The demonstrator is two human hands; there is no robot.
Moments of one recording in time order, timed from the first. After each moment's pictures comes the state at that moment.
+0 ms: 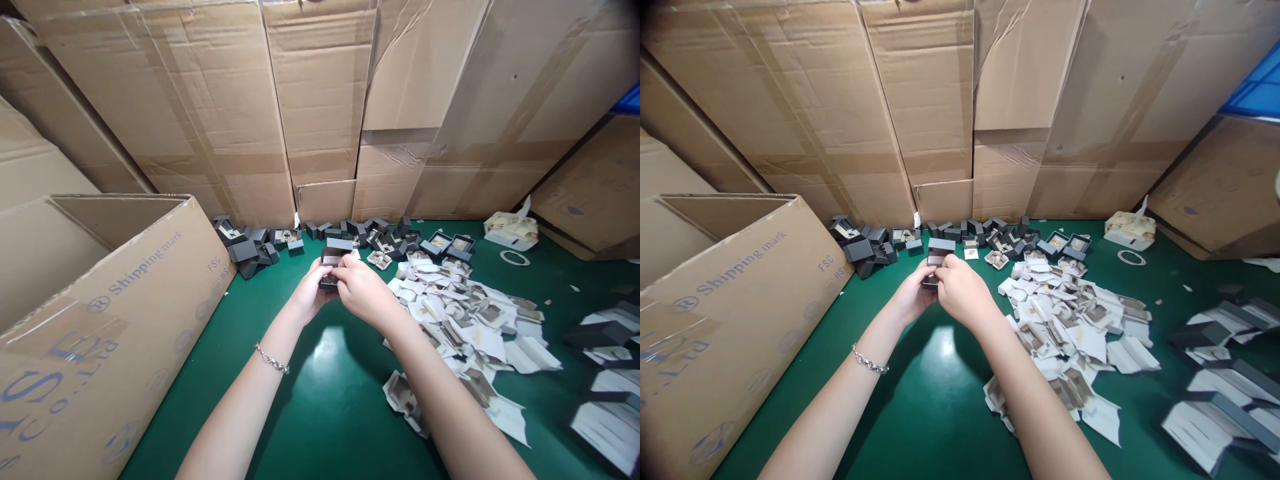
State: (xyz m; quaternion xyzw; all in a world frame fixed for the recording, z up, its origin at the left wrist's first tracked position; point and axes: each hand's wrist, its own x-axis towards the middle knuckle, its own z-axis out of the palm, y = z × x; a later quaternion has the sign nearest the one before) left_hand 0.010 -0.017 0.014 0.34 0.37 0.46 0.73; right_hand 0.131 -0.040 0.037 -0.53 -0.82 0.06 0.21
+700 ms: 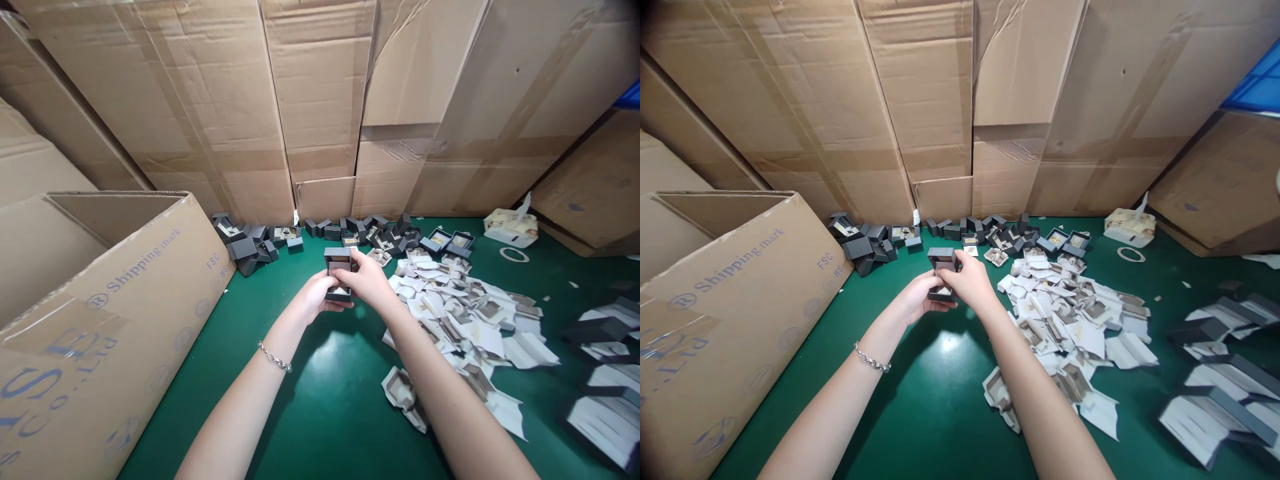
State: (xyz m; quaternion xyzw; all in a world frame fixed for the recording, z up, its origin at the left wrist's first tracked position) left_hand 0.015 -0.021 0.011 0.41 0.45 0.33 0.72; right_hand 0.142 -0.020 0.016 -0.59 -0.63 0.32 0.38
